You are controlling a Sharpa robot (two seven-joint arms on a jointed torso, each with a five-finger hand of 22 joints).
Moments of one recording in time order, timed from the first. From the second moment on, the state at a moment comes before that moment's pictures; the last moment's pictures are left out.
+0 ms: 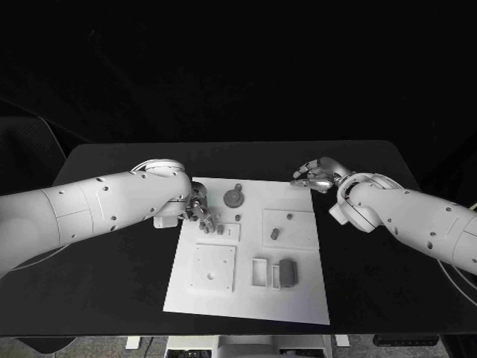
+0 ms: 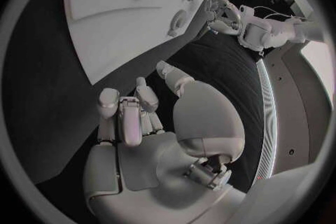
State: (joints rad) left arm 1.35 -0.54 -0.23 1.18 -1.04 0.26 -0.54; left_hand 1.15 -0.16 0.49 -0.05 0.20 1.24 0.08 0.47 0.74 1.41 -0.05 1.02 0.70 1.39 -0.11 1.29 1.19 0.16 1.09 -0.07 1.66 0.49; right arm 1.13 -0.62 0.00 1.07 -0.95 -0.32 -0.03; right_hand 1.12 -0.11 0.44 -0.09 0.20 0.77 0.15 0.32 0.43 1.15 -0.01 1.36 1.05 1.35 -0.09 1.65 1.27 0.25 0.94 0.00 1.66 0.83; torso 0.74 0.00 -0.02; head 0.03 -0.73
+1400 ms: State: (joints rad) left arm 1.35 -0.54 -0.24 1.20 -1.15 0.25 -0.55; left_hand 1.15 -0.16 0.49 -0.04 0.20 1.23 0.08 0.47 0.74 1.41 -0.04 1.02 0.70 1.39 -0.10 1.29 1.19 0.16 1.09 -0.07 1.66 0.49; right arm 1.13 -0.62 0.00 1.07 -0.94 -0.32 -0.03; right_hand 1.12 -0.11 0.44 -0.09 0.20 0.77 0.15 0.32 0.43 1.15 -0.01 1.36 1.05 1.35 -0.09 1.65 1.27 0.25 0.94 0.00 1.66 0.83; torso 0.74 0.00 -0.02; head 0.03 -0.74
